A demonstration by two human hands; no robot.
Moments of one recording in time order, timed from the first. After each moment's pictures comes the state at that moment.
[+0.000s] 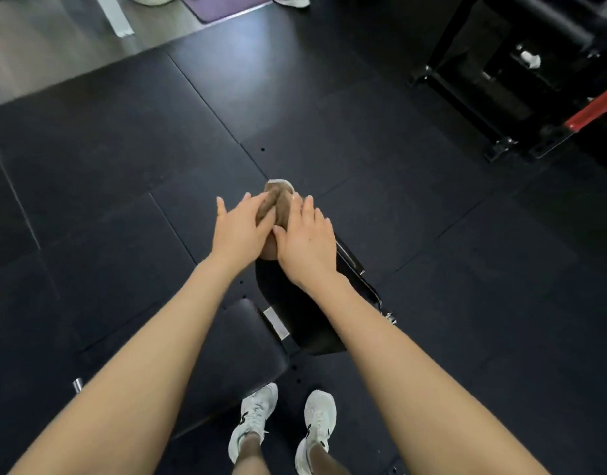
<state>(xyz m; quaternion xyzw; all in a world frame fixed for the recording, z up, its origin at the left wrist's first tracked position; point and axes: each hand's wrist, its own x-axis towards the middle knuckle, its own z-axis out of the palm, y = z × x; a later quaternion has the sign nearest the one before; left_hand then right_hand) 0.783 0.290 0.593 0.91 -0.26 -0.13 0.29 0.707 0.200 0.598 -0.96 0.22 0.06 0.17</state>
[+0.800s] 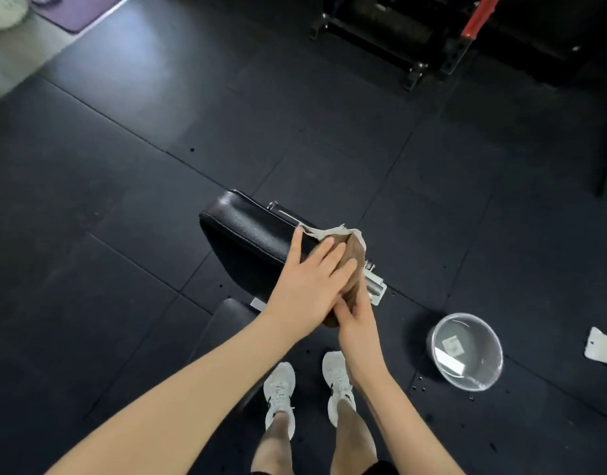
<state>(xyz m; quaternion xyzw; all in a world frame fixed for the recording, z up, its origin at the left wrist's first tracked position) 0.647 0.259 0.595 0.71 -0.70 0.00 0.03 0.530 0.244 0.595 -0.53 0.50 -0.19 0.66</state>
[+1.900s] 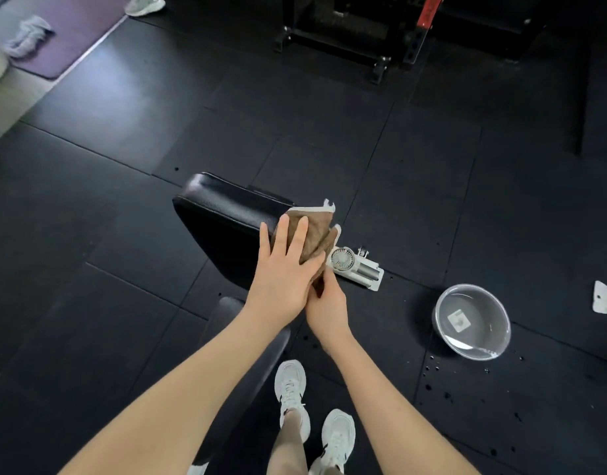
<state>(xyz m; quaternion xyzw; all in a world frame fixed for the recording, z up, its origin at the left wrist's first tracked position) 0.617 0.292 0.579 0.72 -0.69 0.02 0.03 0.519 0.276 0.559 -0.56 0.57 -0.15 0.58</state>
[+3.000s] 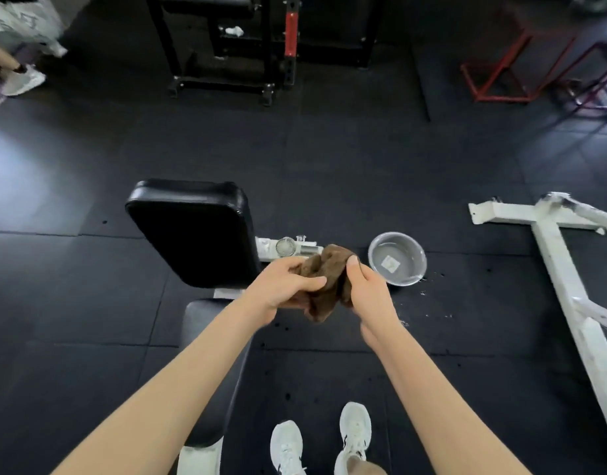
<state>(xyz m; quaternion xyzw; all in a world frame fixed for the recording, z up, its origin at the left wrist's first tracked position) 0.508 0.413 0.697 0.60 -0.36 -0.66 0.27 0.362 0.413 0.684 -0.38 0.65 -0.33 0.58</state>
